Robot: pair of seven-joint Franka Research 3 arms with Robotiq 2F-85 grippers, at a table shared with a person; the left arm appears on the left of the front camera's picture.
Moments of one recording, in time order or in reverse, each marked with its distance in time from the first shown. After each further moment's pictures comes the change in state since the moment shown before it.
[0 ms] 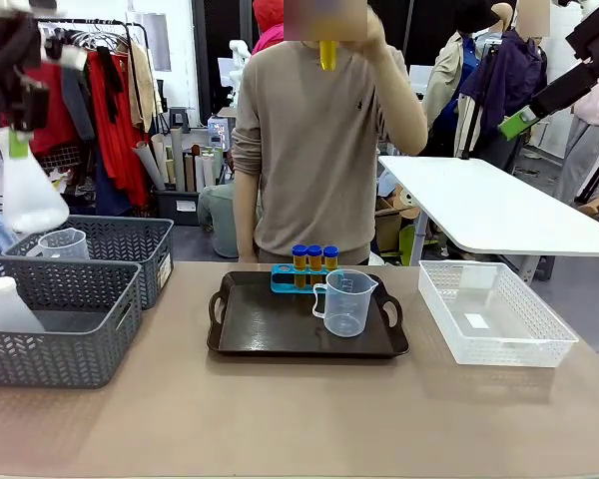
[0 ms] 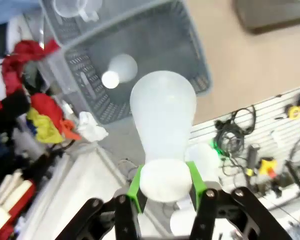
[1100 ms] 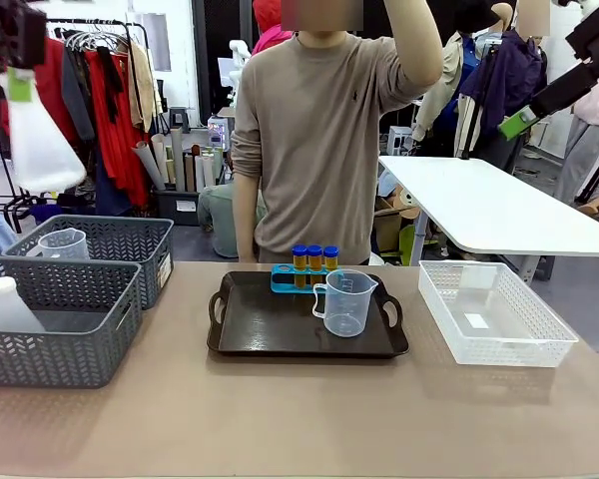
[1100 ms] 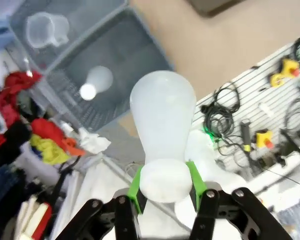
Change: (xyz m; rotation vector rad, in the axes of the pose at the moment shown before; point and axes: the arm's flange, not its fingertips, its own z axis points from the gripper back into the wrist) left arm 0.006 -0.039 0.034 -0.073 0.030 -0.214; right arm 0.000 0.000 0.000 0.000 0.000 0.000
